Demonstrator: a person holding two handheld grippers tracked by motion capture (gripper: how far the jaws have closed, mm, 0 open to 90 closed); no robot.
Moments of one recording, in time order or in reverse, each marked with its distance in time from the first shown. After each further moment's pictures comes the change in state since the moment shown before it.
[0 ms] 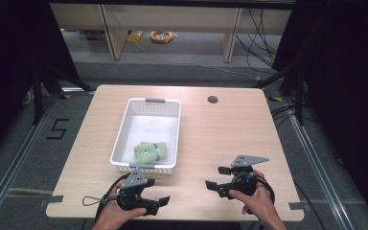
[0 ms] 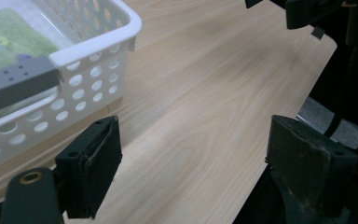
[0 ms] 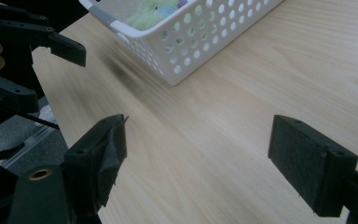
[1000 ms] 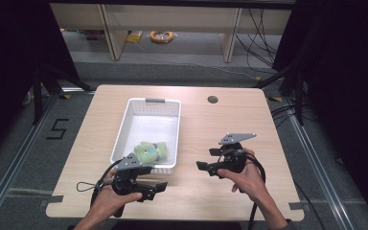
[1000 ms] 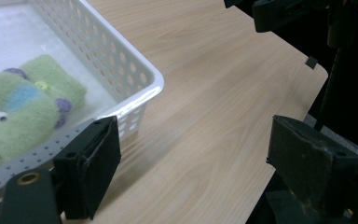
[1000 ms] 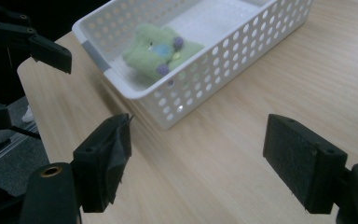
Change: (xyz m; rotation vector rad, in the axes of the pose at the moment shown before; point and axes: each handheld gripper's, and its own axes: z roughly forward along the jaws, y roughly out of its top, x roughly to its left) left arm 0.013 0.039 -0.016 -0.022 -0.007 -0.012; right arm 0.004 0.063 0.014 0.051 -0.038 -0.042
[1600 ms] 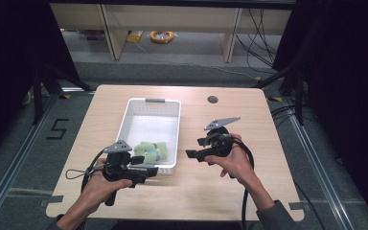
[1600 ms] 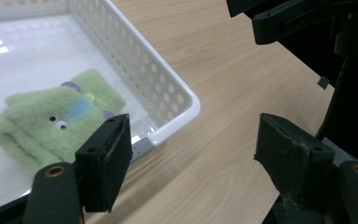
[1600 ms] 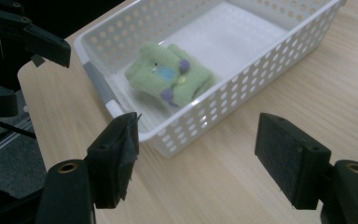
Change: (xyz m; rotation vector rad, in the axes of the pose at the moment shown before) left arm 0.022 0.029 -0.022 0.010 0.036 -0.069; right arm 0.003 0.048 0.020 0.058 0.009 -0.035
